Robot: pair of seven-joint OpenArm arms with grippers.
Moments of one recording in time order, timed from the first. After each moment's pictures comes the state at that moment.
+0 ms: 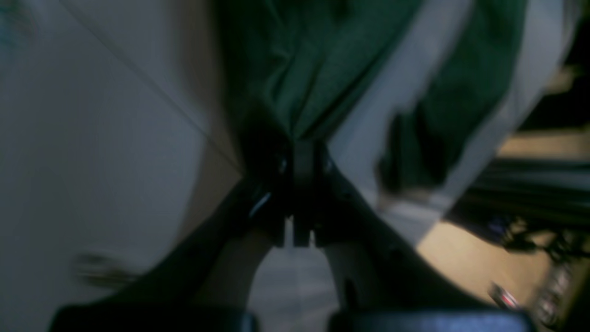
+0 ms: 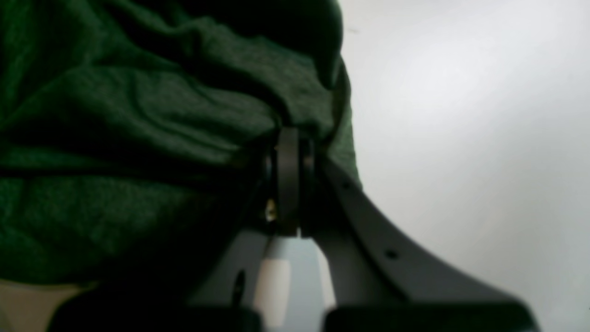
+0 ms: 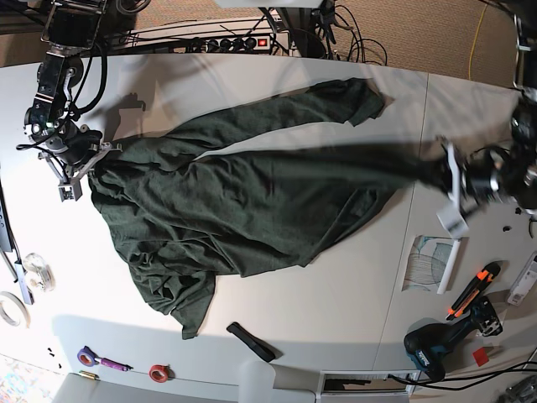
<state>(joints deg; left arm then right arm) -9.8 -40.8 4.7 88.7 -66.1 -41.6 73.6 -4.7 25.5 20.5 82.5 16.4 24.4 -46.4</state>
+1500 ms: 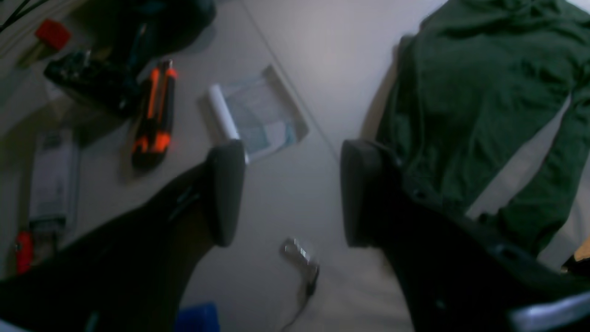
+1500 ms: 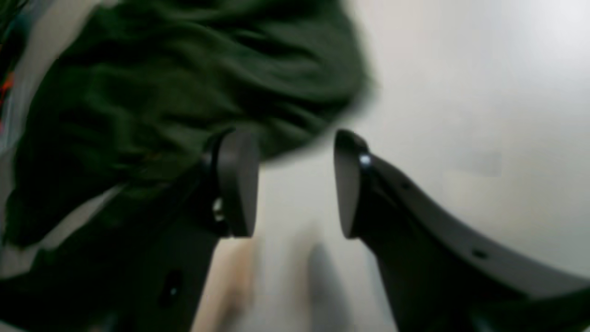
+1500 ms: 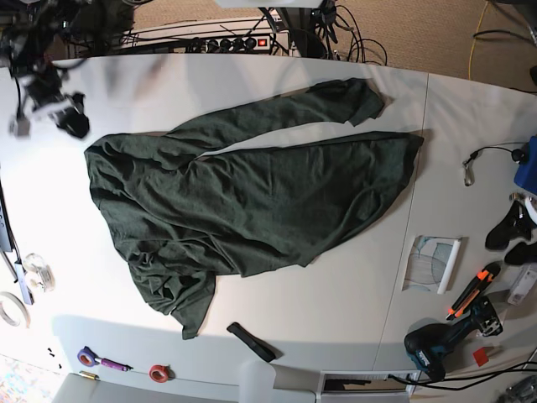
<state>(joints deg) -8.8 -45.5 -19.7 89.7 -65.9 -43.1 68.4 -17.3 11.9 58.4 99.7 55.3 29.3 -68.5</state>
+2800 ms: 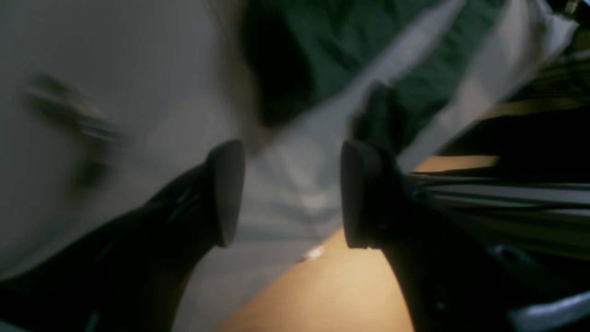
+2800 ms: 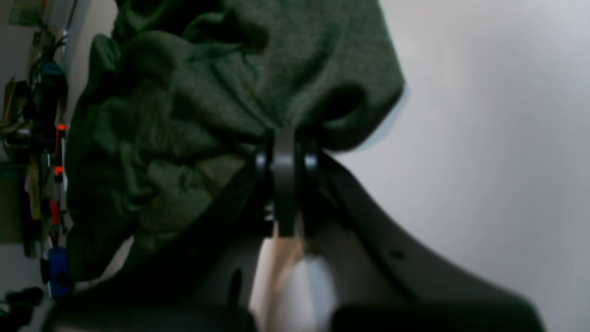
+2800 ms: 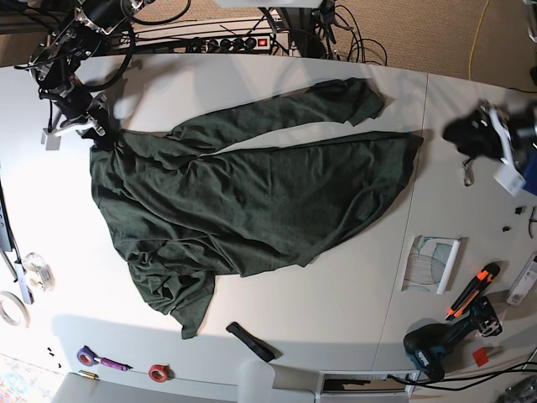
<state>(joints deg) 14.6 -37.7 -19.6 89.7 -80.7 -42.0 77.4 -5.3 9.5 54.7 78.5 49.4 28.8 -66.7</state>
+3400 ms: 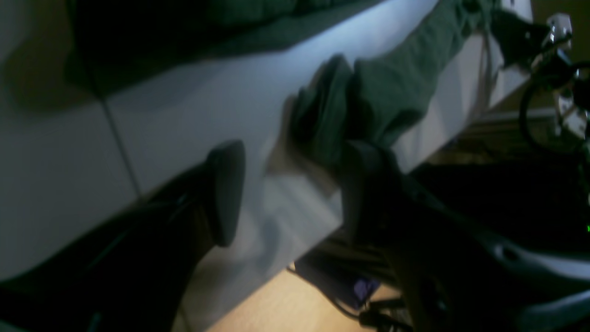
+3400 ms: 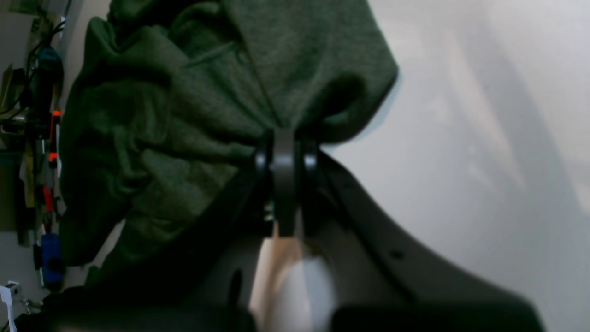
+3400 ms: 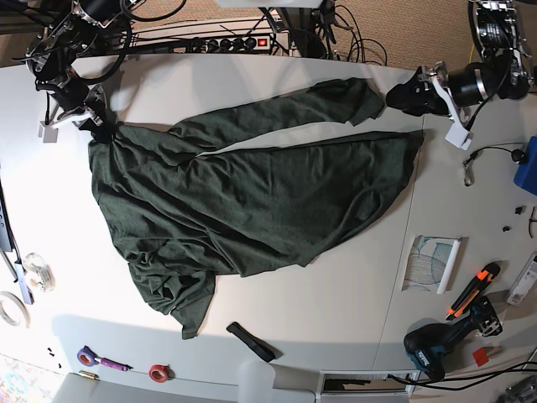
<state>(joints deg) 19.3 -19.9 -19.6 89.5 -68.8 -37.8 71.0 -7.4 9.9 55.2 78.4 51.0 32.6 -67.7</state>
